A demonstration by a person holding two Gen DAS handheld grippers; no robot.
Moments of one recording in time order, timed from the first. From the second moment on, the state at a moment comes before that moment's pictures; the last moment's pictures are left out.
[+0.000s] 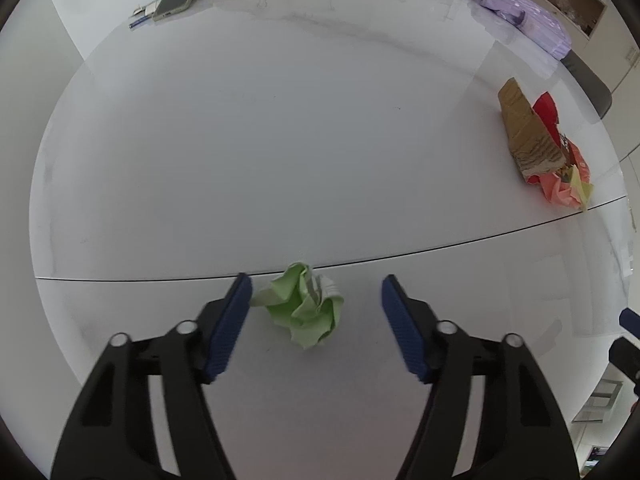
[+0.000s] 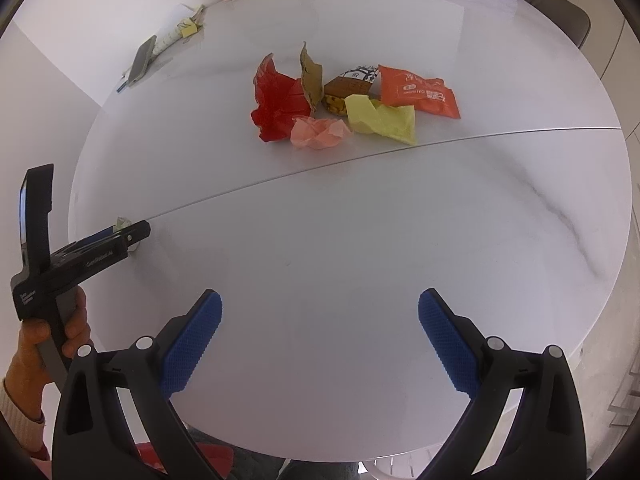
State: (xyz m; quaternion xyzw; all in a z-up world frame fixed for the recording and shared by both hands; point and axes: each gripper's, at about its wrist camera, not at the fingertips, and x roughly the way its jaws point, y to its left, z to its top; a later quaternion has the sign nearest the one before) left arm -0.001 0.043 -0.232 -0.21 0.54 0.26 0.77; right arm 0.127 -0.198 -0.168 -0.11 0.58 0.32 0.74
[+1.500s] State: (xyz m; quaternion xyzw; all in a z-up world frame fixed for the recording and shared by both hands) left arm 0.187 -0.022 -0.177 -0.12 0.56 0.07 0.82; right arm 0.318 -0.142 -0.196 -0.46 0.49 0.54 0.51
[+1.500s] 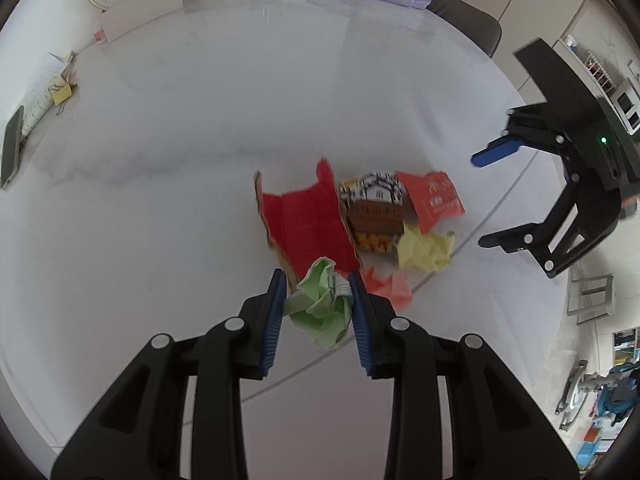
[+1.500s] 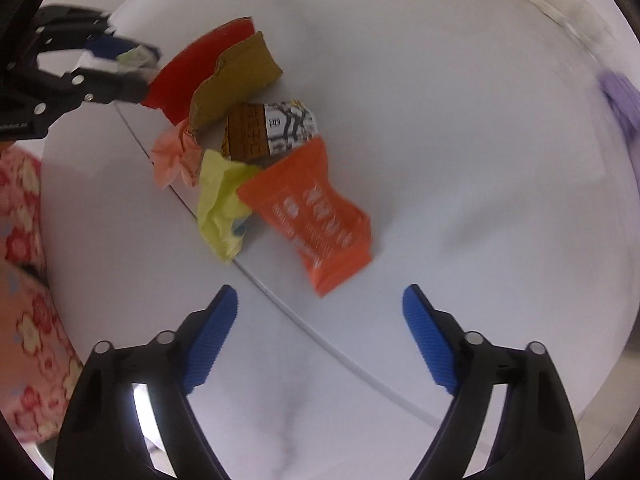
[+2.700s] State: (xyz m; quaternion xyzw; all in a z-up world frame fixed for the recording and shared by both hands) left arm 0.182 -0.082 -0.135 -0.08 0.54 0.01 0.84; right arm 0.264 -0.298 -0.139 0.00 0.54 0.35 0.76
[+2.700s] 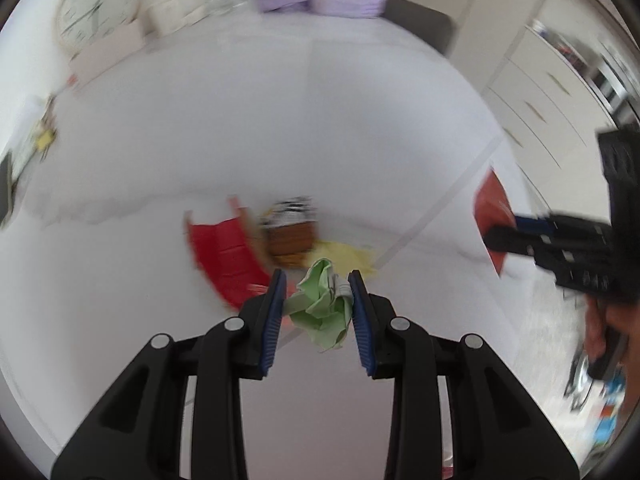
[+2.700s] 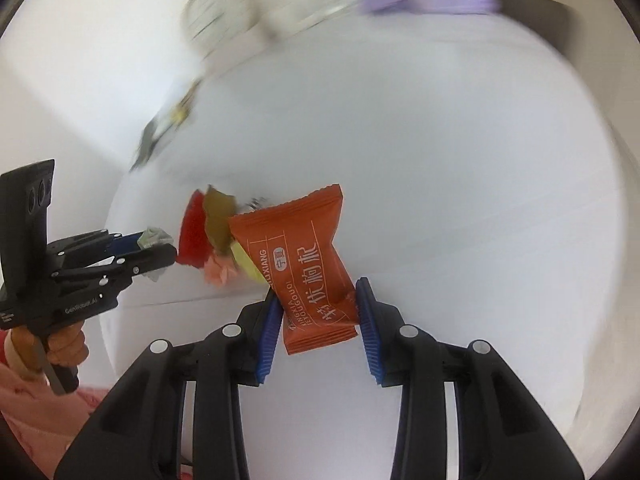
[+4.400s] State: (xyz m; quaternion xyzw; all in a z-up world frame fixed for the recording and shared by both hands) left arm 0.038 -0.395 -0.129 0.13 0.57 -0.25 0.78; right arm -0.006 -0.564 -0.142 0.16 0.55 0.09 0.82
